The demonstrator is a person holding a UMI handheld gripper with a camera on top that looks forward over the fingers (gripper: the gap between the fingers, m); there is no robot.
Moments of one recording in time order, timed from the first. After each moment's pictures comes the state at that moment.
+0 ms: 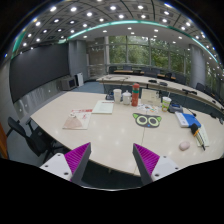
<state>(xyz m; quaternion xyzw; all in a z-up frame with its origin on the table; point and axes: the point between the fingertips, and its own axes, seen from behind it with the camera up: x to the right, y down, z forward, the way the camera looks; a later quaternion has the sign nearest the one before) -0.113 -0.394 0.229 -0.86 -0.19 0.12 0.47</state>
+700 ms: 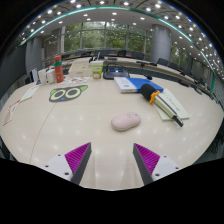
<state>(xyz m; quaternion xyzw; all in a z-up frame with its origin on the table) 0.237 -0.216 0.014 -0.91 -0.02 -0.03 0.42</state>
